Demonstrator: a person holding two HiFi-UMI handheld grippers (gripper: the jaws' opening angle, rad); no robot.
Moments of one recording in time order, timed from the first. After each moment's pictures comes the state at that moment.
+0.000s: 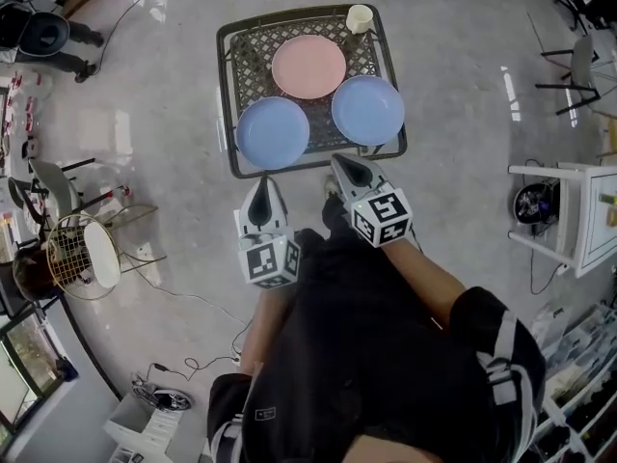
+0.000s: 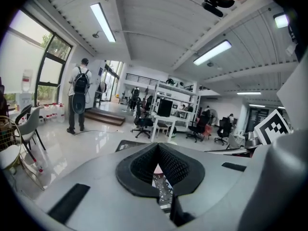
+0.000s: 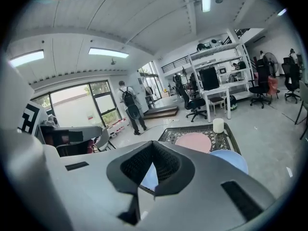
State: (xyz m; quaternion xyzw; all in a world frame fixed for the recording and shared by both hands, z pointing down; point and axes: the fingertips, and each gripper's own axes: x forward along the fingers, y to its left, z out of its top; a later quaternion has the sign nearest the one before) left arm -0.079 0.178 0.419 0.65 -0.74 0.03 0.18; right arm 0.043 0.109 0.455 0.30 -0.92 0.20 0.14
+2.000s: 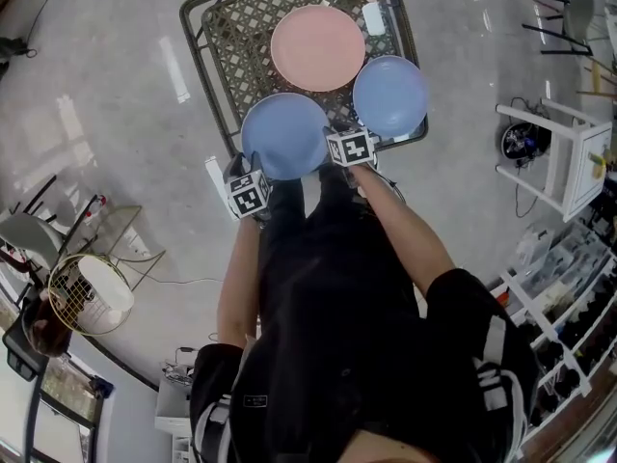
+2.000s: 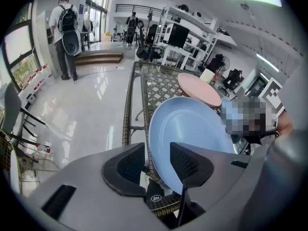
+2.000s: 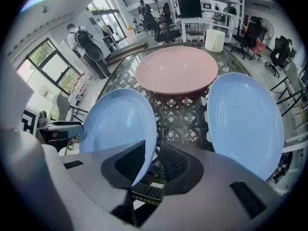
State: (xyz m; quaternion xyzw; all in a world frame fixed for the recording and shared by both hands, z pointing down) left arm -0.264 0.089 0.776 0.60 -0.60 0.27 0.45; right arm -0.044 0.010 0.784 0.35 -0.72 0.39 0.46
